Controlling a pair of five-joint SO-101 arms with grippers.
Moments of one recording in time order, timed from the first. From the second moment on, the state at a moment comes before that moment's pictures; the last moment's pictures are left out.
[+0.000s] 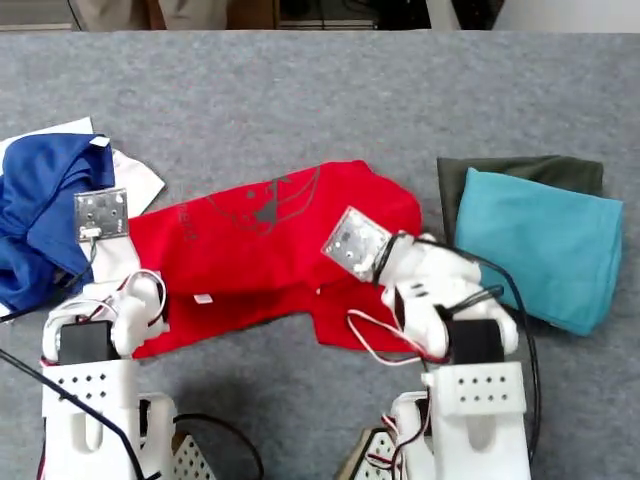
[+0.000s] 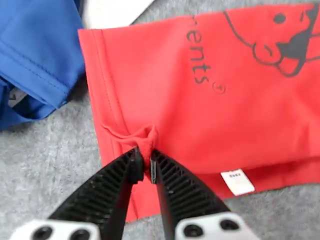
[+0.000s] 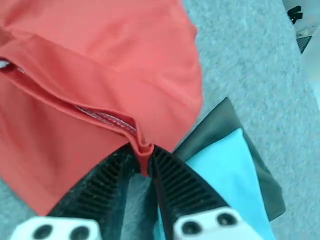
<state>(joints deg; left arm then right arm) -10.4 -67.8 66.8 66.0 -9.3 -6.2 -66.6 64.0 60.1 49.1</state>
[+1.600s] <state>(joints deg) -10.4 -68.1 59.1 68.5 -8.4 -1.4 -84.6 62.8 74.8 54.0</state>
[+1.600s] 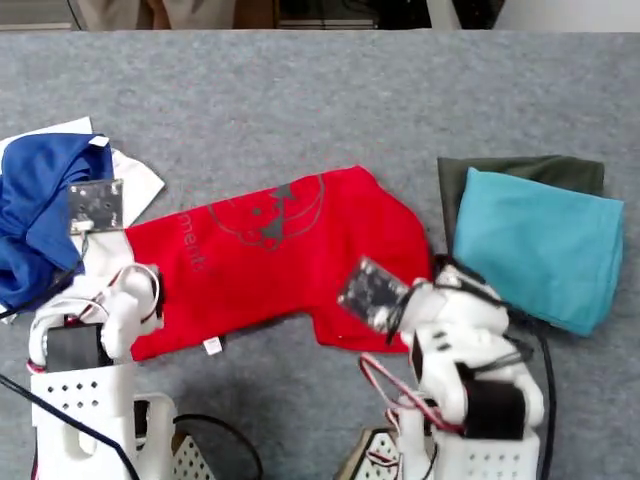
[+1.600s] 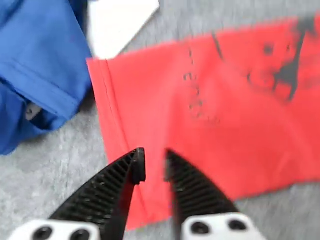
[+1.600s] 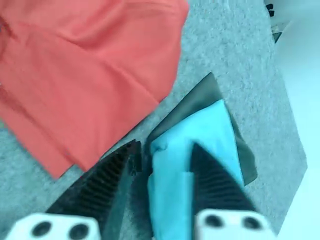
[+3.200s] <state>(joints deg) -18.6 11.8 23.3 51.5 -2.5 -8.2 72.0 -82.3 98.3 31.3</state>
